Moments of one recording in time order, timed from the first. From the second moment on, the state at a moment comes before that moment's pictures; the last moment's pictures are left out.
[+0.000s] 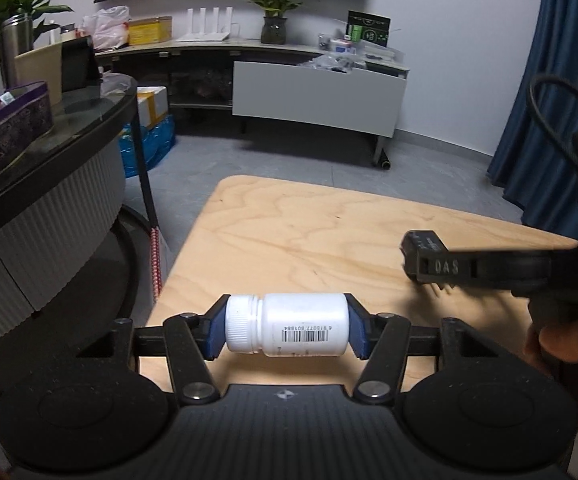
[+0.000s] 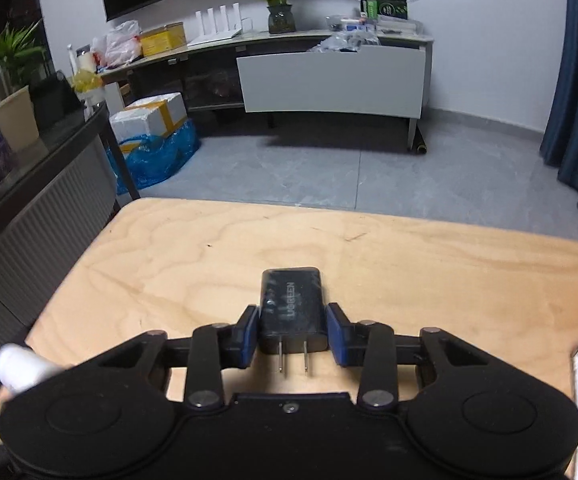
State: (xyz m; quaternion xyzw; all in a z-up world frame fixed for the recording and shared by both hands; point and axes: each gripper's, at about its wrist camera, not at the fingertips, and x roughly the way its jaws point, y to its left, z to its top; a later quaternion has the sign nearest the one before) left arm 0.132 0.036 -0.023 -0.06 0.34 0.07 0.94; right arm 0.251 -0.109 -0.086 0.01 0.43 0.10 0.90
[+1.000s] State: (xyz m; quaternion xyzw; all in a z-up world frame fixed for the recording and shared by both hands) left arm 0.009 -0.041 0.044 -0.05 0.33 0.04 0.94; right arm 0.005 -0.207 0.039 0.04 0.35 0.09 0.93
